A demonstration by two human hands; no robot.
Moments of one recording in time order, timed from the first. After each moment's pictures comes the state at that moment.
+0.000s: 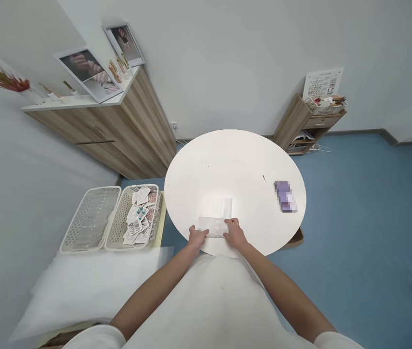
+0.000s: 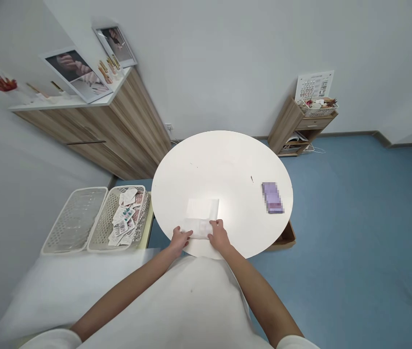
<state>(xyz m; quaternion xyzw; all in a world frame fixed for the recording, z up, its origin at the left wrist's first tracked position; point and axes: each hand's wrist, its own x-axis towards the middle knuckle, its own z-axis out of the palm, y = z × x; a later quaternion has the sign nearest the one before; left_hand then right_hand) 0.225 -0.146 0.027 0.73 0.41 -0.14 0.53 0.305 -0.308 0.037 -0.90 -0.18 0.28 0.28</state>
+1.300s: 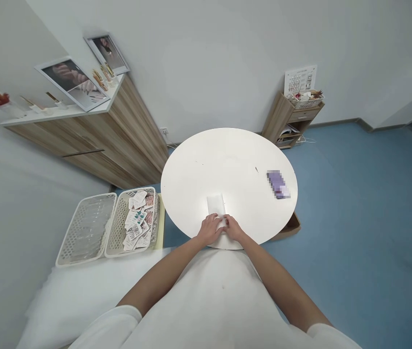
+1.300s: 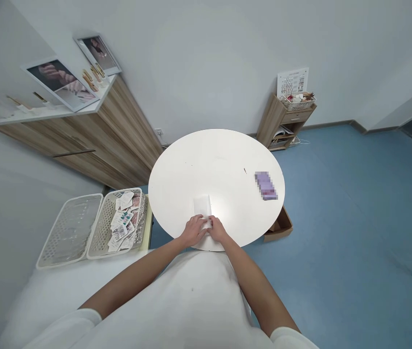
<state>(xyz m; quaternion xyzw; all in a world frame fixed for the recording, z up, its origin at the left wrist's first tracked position) 0.242 -0.159 0.047 0.95 -0.02 -0.13 0.27 0.291 -0.300 0.007 -0.86 -0.14 0.26 0.42</state>
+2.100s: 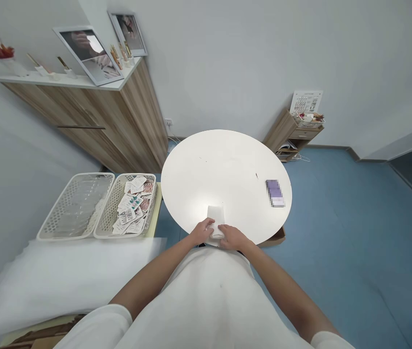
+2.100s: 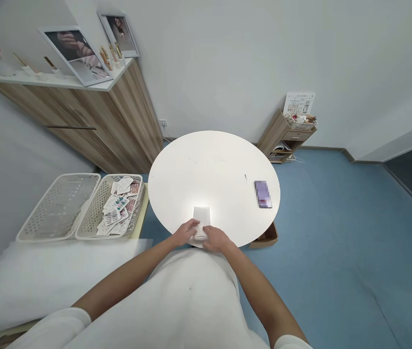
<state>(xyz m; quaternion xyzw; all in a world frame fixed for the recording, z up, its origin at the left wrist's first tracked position) 0.220 -0.151 0.048 0.82 0.05 -0.13 0.55 0.279 -0.329 0.062 -0.85 -0.39 0.29 0.21</state>
